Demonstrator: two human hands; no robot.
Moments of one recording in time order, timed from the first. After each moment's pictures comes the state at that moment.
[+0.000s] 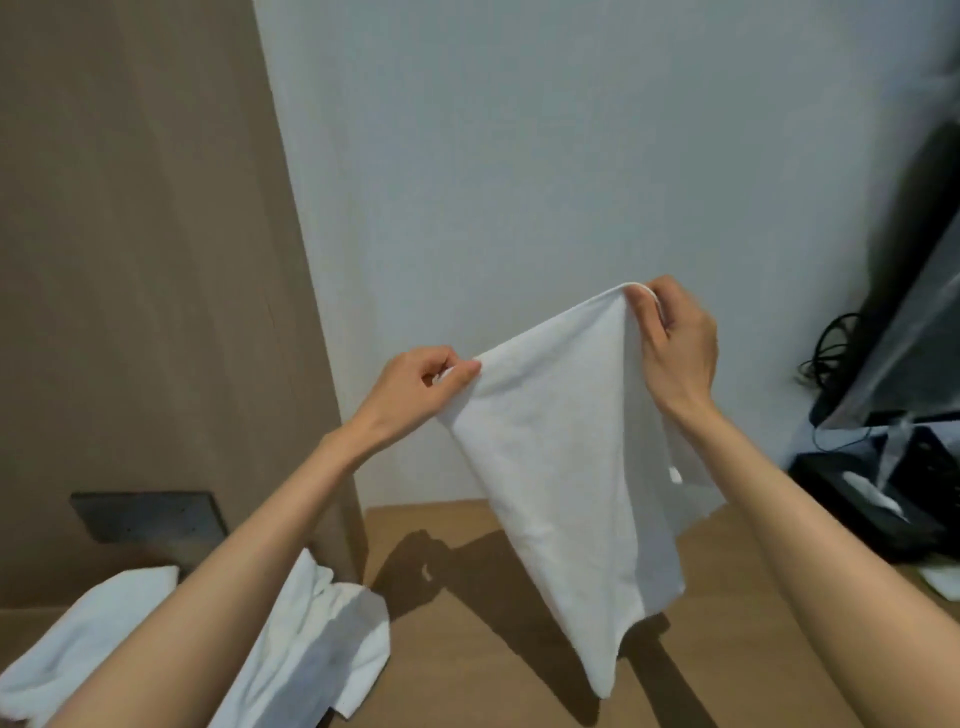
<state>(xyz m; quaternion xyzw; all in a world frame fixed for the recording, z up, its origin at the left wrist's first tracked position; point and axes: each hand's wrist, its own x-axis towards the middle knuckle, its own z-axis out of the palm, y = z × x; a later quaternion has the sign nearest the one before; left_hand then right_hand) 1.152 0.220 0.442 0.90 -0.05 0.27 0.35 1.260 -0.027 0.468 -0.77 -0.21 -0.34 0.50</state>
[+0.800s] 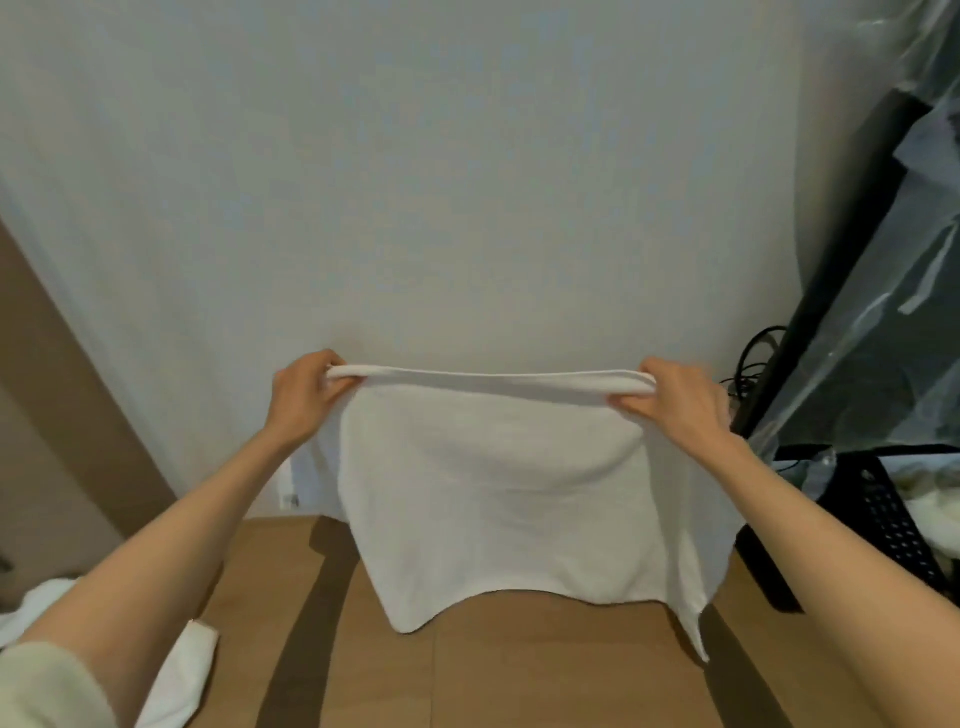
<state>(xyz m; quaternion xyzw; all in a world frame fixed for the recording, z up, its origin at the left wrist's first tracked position) 1.320 0.180 0.375 0.91 0.18 0.30 0.20 1.466 -0.211 0.406 -0.94 -0.22 -0.18 0.16</state>
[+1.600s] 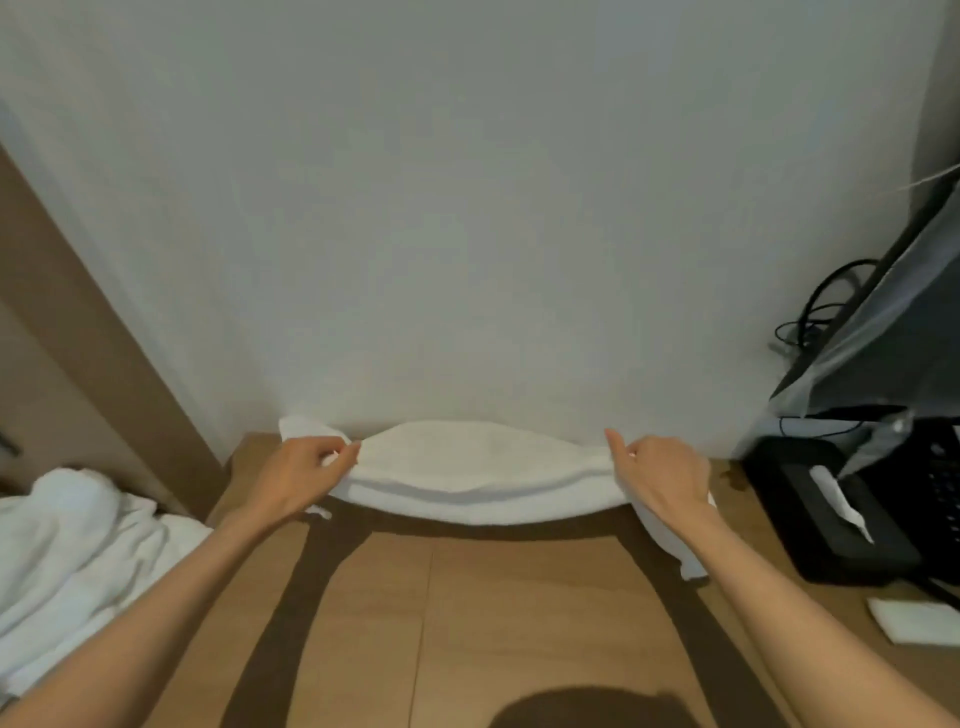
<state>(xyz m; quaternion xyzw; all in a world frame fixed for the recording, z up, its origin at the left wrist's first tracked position) 1.233 0.131 0.244 0.93 0.23 0.14 0.25 1.446 -0.209 0.250 -0.98 -0.17 -0.05 0.06</state>
